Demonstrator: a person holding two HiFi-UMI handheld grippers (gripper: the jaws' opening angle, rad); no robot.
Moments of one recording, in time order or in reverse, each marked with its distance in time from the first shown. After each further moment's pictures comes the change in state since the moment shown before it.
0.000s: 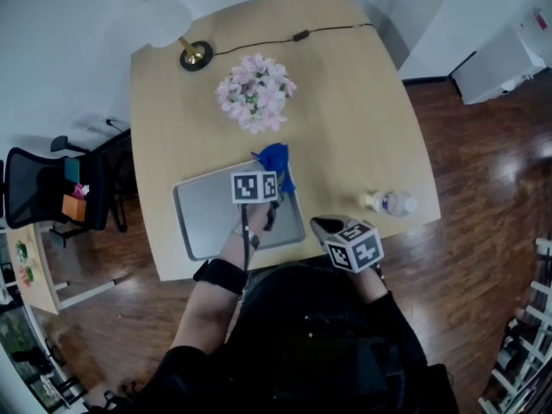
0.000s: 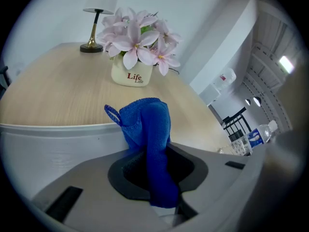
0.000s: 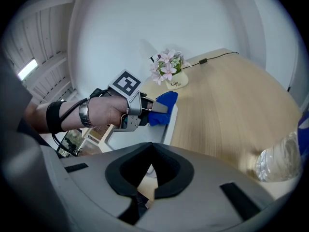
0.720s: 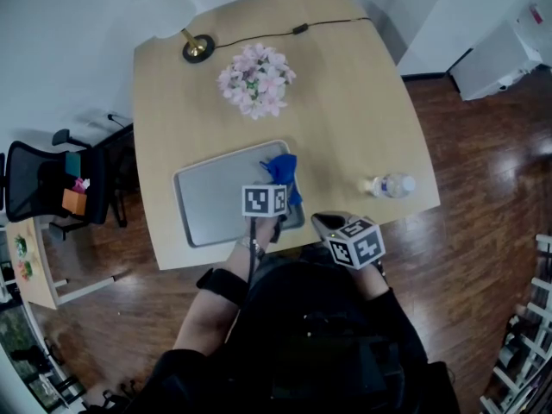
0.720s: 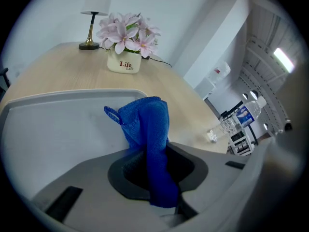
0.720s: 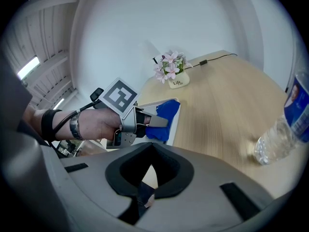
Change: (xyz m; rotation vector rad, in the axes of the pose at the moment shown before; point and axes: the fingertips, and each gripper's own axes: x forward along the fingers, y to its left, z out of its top) left arm -0.020 -0.032 -0.070 0.044 0.032 -0.015; right arm -0.012 0.019 -0.026 -0.008 -0.014 -0.010
